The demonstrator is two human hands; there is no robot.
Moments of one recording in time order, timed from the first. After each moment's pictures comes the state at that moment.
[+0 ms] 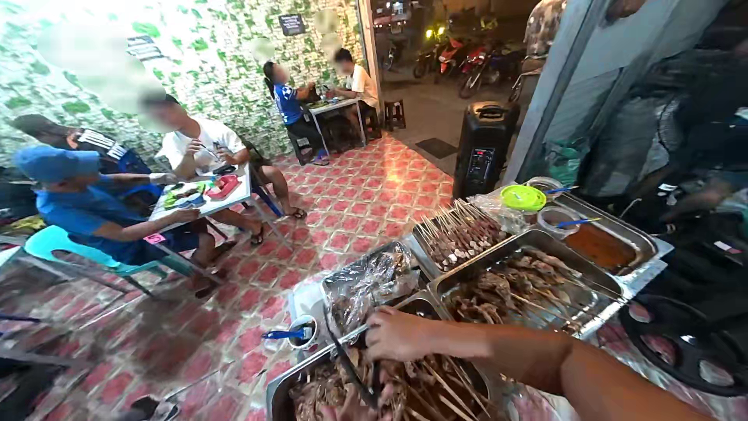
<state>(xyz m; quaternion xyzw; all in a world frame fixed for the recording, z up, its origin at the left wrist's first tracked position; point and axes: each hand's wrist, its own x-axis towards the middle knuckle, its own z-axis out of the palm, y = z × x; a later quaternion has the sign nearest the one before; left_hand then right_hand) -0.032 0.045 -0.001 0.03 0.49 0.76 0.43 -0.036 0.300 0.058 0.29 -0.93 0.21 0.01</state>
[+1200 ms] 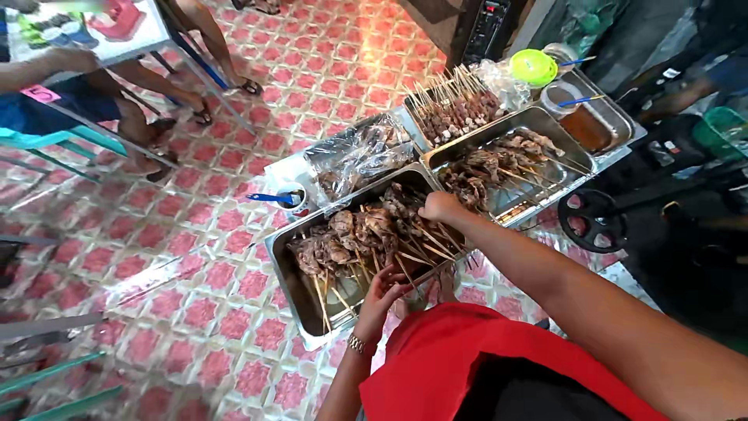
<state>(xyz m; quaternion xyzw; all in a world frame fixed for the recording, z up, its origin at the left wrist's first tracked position) 0.033 -0.001 -0.033 0.09 0.58 0.64 0.50 0.018 0.292 -0.004 -0.39 -0.84 0.21 -0.31</state>
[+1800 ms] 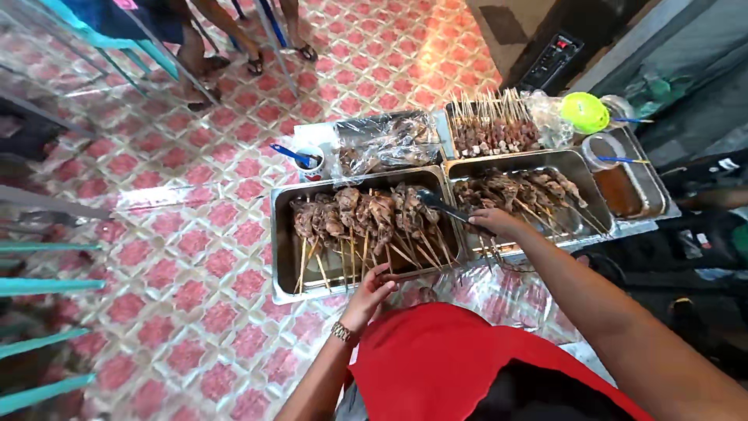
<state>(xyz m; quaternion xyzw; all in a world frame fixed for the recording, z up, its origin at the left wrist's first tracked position) 0.086 0.016 -0.032 0.05 0.61 0.64 0.46 0.121 0.420 -0.051 -0.30 -0.78 0.49 -0.24</state>
